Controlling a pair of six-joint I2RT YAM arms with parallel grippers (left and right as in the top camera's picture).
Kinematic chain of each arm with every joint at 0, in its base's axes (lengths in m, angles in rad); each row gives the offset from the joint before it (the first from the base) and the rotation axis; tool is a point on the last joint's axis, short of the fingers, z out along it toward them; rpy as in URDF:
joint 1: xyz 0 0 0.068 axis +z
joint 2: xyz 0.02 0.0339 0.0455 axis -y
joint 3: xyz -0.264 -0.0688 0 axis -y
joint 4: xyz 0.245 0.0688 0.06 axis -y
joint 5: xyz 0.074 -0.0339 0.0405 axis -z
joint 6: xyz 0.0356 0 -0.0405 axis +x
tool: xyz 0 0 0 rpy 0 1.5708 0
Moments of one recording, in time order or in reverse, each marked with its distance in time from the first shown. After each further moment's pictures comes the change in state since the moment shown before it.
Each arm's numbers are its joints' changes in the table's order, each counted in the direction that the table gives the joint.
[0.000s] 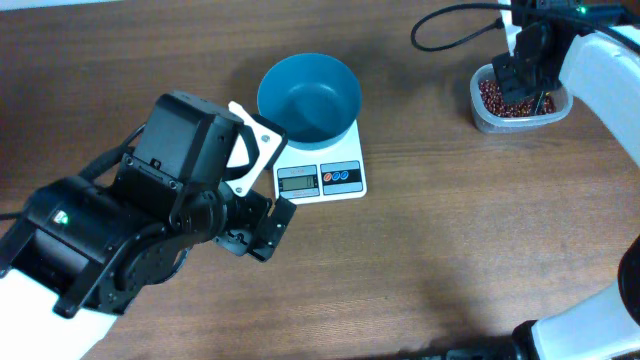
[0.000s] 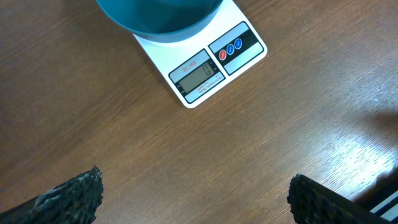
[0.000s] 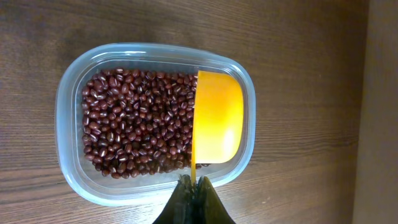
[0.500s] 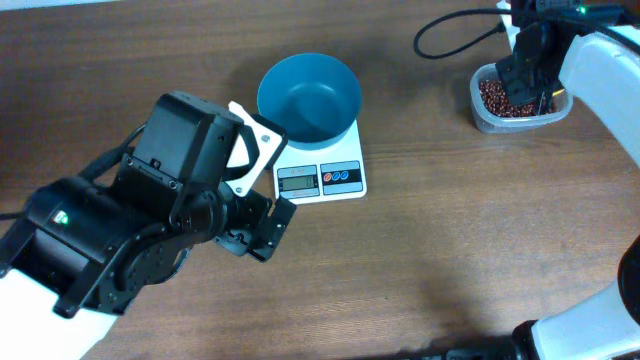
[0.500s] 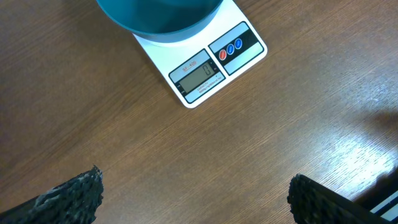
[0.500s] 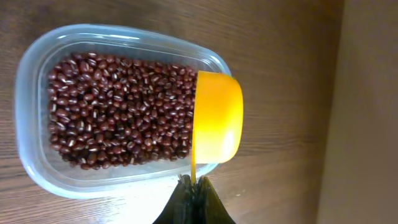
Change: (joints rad) left arm 0.000 0.000 0.000 0.000 0.000 0.000; right arm 0.000 0.000 0.000 -0.008 0.076 -0.067
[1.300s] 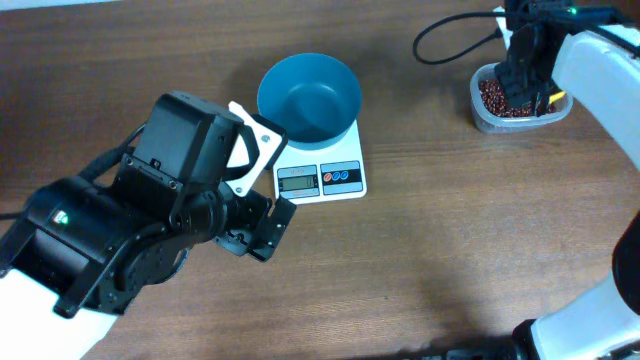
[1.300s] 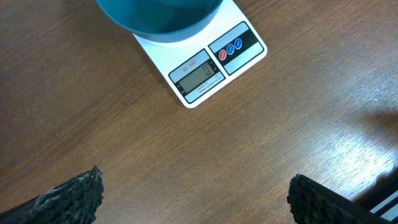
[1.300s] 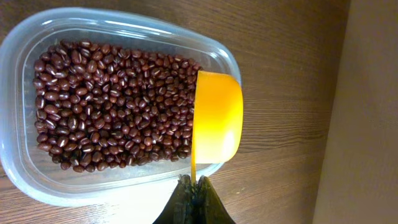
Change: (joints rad) left arm 0.000 0.000 0.000 0.000 0.000 0.000; right arm 0.000 -0.043 0.000 0.000 0.022 -0.003
